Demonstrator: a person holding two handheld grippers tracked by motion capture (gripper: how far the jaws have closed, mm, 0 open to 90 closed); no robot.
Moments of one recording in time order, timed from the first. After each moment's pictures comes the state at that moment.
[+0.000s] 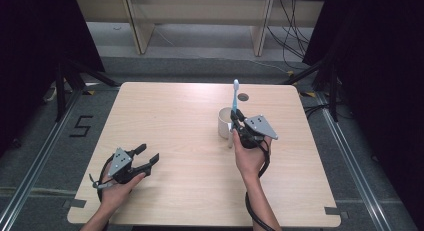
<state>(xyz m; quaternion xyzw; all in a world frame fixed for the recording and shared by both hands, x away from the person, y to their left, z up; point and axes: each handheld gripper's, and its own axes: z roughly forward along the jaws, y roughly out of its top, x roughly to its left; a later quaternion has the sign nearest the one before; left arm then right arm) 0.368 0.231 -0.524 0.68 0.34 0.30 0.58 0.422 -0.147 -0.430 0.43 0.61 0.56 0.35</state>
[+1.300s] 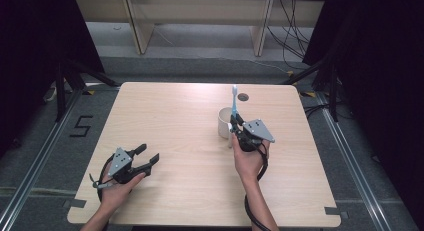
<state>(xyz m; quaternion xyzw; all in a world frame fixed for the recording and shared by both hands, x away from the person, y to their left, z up) 0.368 0.231 -0.524 0.68 0.34 0.30 0.58 0.423 -0.147 -0.449 0.44 0.62 0.55 0.35</state>
